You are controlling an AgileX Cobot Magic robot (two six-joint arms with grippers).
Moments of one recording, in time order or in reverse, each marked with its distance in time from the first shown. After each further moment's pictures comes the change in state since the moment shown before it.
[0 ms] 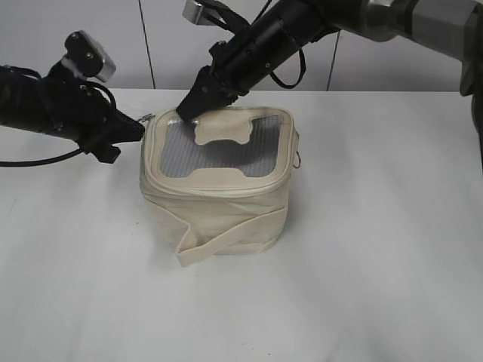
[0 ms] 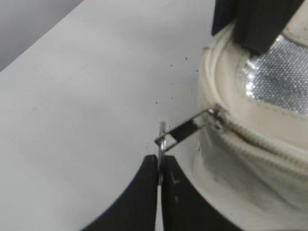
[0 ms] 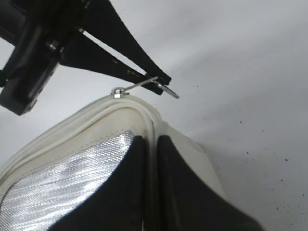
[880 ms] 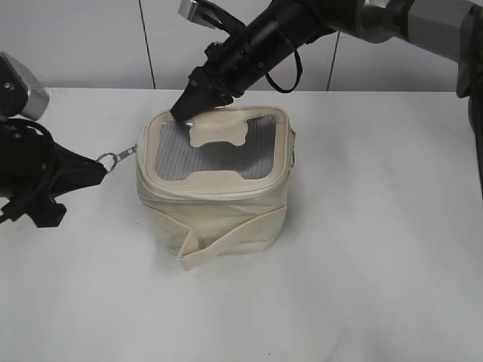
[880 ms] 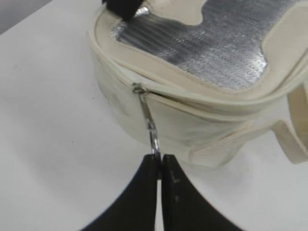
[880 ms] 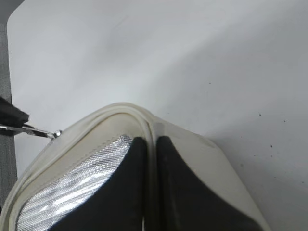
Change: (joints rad) left arm -0.001 -0.458 0.452 -0.032 -0.037 -0.054; right arm 0.008 0.000 0.000 0.008 -0.001 0.145
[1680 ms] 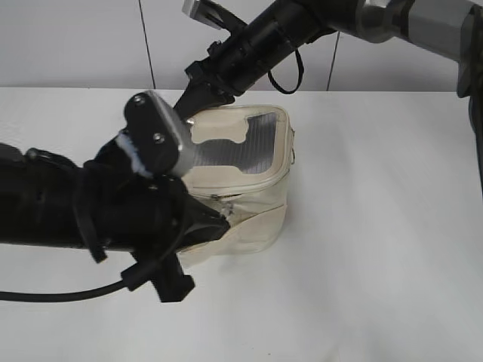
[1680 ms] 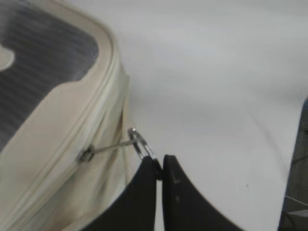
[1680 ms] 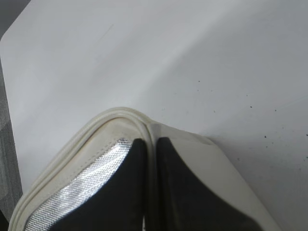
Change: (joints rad) left arm -0.600 0.033 -0.043 -0.173 -0.242 -0.080; right arm 0.001 0.000 0.000 -0.014 -0.034 0.122
